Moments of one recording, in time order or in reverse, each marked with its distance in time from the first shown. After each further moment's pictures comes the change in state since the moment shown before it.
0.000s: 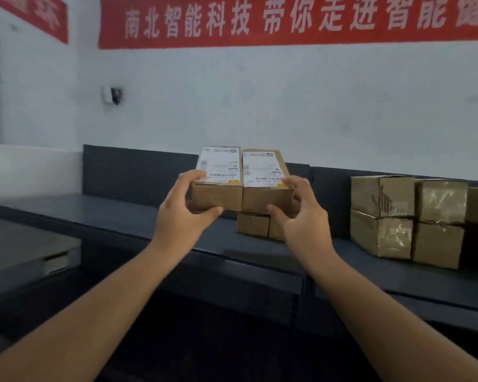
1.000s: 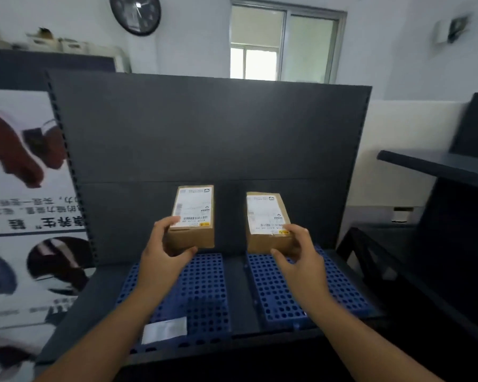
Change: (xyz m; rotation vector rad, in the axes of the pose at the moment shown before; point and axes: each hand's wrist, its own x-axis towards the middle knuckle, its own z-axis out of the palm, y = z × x) left_hand -0.360 0.048 -0.605 0.739 0.676 -0.609; right_hand -0.315 -0.344 0.446 0.792 -0.909 0.090
